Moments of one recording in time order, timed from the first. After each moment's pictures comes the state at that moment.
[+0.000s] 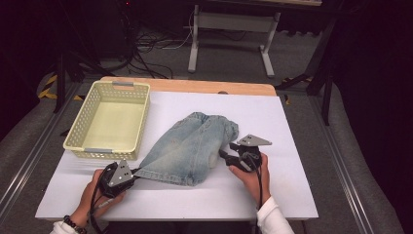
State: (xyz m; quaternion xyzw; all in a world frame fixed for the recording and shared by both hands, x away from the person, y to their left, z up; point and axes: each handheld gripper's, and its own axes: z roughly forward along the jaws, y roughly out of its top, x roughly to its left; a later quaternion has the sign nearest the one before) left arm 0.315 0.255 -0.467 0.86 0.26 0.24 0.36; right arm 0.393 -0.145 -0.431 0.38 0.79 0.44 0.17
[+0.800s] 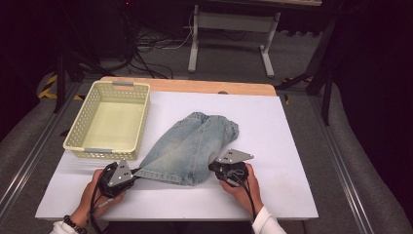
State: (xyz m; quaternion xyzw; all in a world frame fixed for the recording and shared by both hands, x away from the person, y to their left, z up) left arm 0.315 0.255 -0.467 0.86 0.26 0.23 0.36; right arm 0.366 -0.112 -0.447 0.28 0.85 0.42 0.16
